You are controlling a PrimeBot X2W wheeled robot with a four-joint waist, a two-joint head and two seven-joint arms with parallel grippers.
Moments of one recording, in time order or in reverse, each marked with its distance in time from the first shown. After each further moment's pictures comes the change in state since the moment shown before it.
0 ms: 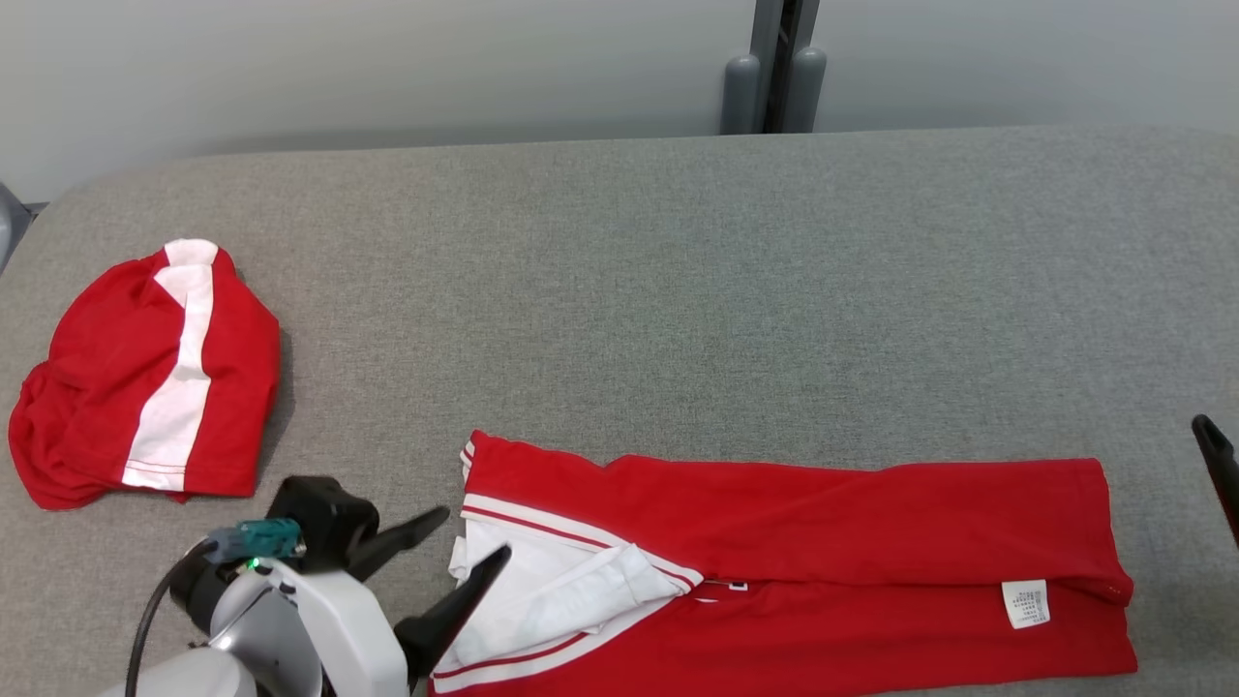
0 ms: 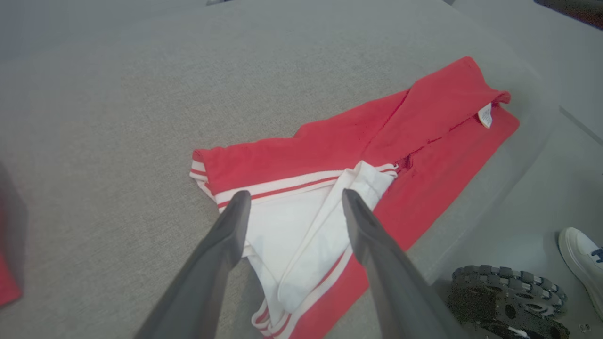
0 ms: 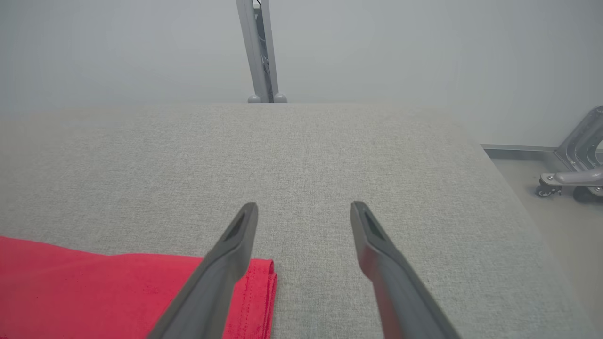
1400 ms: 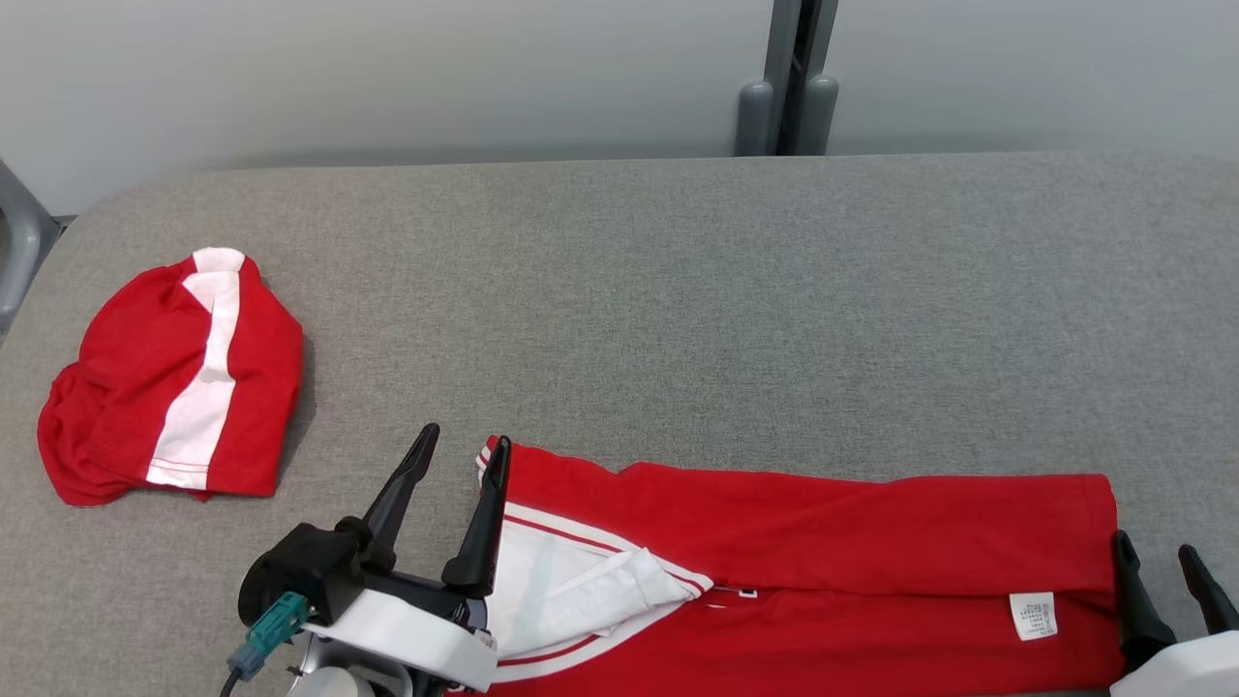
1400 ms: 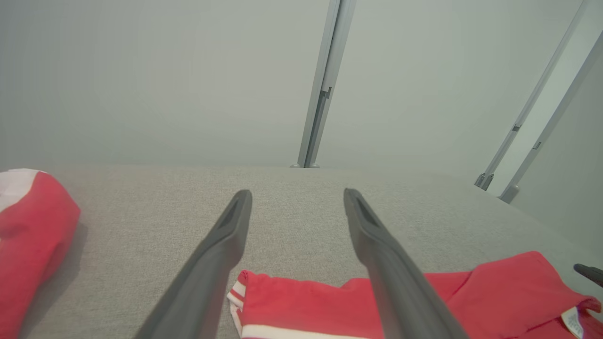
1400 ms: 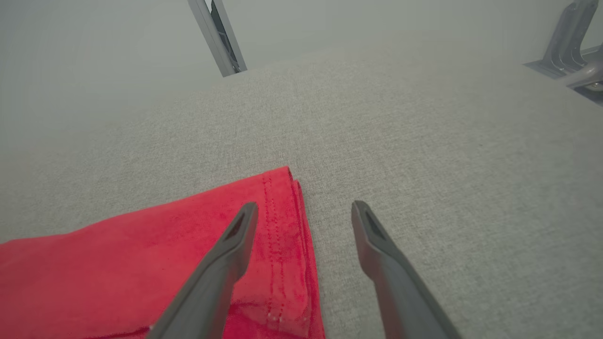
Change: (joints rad) left arm 0.367 -0.724 0.780 0.415 0.649 -0.243 -0.401; right arm 0.005 0.367 -0.085 0.310 -0.151 0.000 -0.281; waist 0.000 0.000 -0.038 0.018
